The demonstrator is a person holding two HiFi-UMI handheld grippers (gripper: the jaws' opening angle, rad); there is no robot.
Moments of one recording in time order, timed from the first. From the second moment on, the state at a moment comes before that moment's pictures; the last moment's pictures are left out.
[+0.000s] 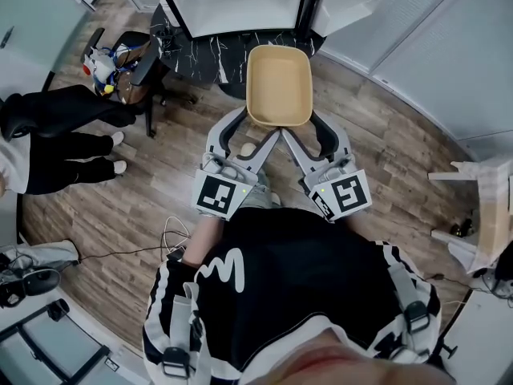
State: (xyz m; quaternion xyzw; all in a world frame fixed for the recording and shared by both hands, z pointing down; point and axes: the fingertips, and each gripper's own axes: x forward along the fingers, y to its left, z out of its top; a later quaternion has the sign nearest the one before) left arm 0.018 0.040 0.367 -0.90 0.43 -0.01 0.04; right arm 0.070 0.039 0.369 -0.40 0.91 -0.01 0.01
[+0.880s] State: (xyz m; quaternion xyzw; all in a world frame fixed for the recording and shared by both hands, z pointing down) left arm -0.004 -0.062 0.375 -0.91 0.40 -0.01 0.04; right arm 0.049 -0.061 0.377 -0.43 0.90 -0.02 0.00
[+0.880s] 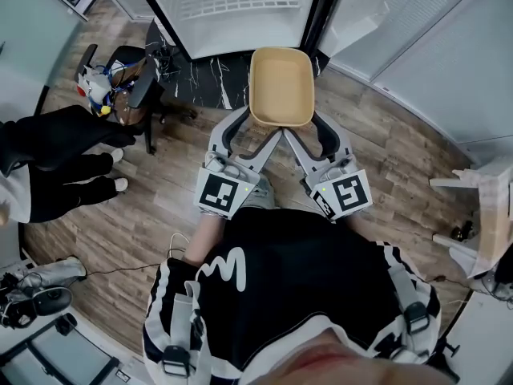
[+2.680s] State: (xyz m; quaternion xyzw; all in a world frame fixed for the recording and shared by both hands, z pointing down) left arm -0.046 -0.253 0.376 -0.94 0.34 -0.02 0.03; right arm 0.005 -0.244 0.376 -0.48 0.87 -0.03 0.00
